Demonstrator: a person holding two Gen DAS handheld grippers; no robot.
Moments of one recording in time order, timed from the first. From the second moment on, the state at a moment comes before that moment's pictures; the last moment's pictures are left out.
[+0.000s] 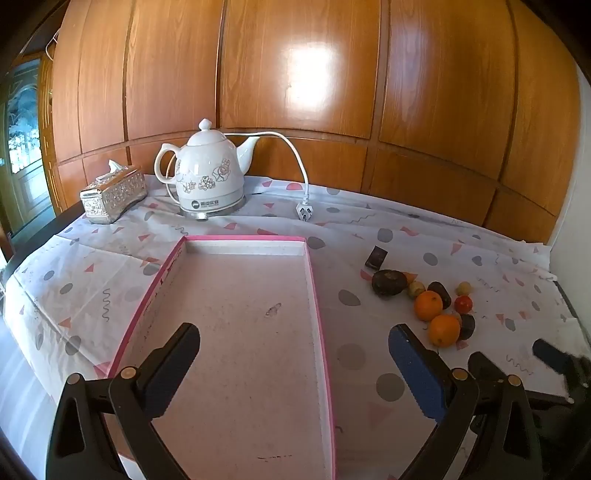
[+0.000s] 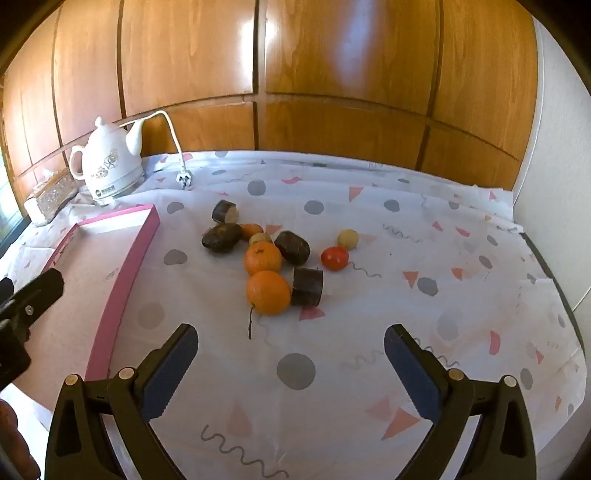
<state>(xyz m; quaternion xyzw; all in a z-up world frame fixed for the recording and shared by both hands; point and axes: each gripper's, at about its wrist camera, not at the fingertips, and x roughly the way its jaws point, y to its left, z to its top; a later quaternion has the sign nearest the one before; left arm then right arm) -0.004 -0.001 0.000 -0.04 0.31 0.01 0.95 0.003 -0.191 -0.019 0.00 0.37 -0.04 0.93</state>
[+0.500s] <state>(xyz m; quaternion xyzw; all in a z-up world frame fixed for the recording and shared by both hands) -0.002 -0.004 -0.001 -0.04 0.32 0.01 0.95 -0.003 -0.185 -0.003 -0.02 0.33 -0.06 0.94</state>
